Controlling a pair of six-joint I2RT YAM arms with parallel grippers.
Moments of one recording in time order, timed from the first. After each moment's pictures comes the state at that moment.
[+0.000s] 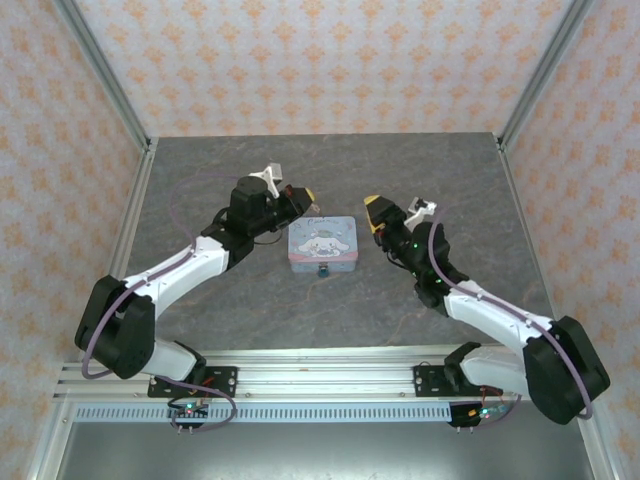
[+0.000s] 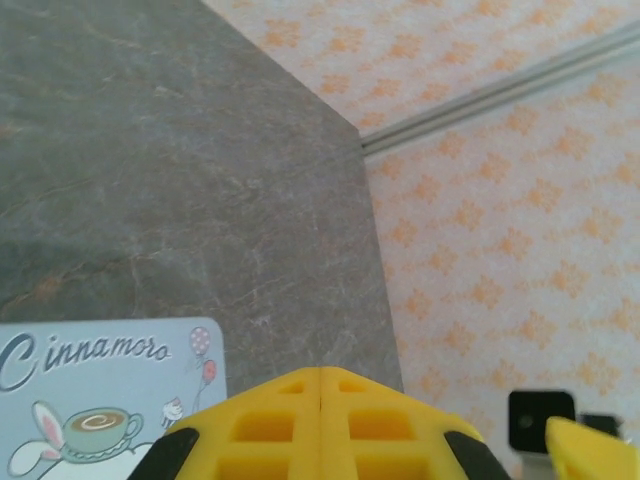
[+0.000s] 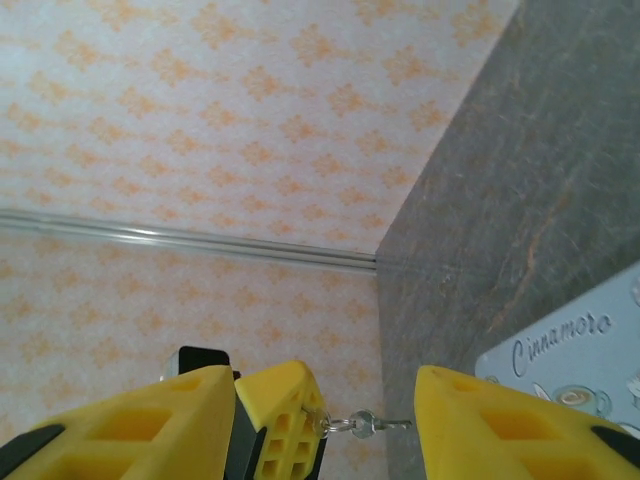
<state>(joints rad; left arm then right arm) -0.46 1.42 0.93 0.17 0.27 -0.98 0.54 1.13 0.52 0.56 -0.04 1.34</state>
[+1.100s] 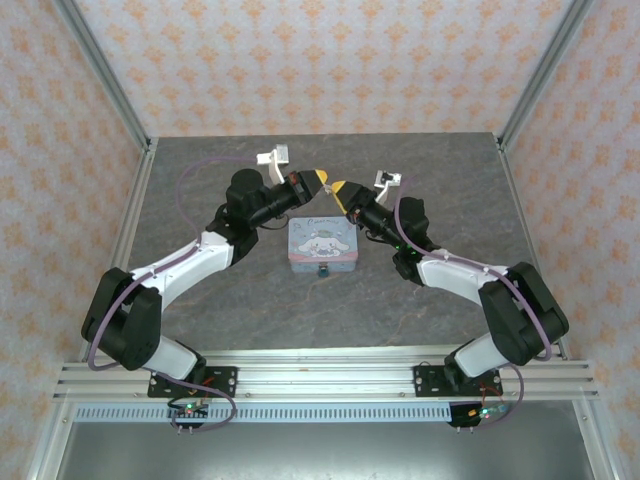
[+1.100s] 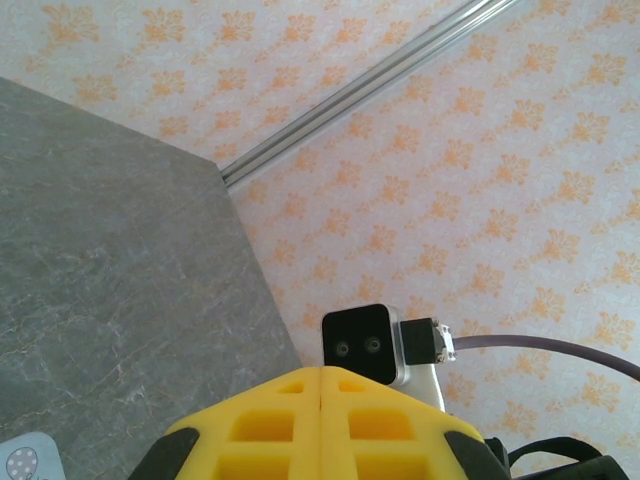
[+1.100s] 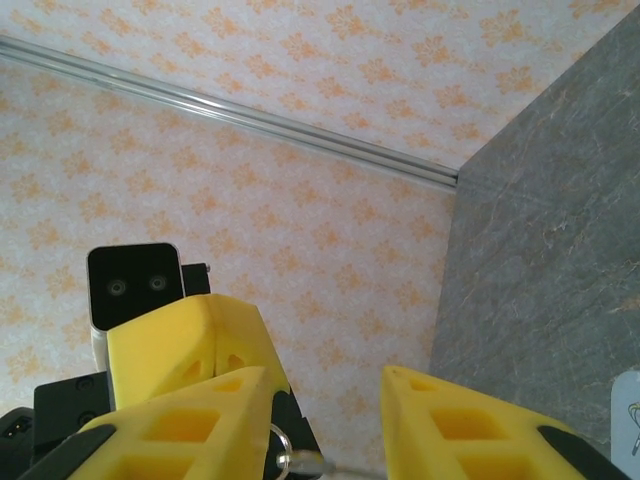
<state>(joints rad) -0.46 1.48 0.96 0.48 0.40 -0.97 0.53 1.48 0.72 0.85 -0.34 1.29</state>
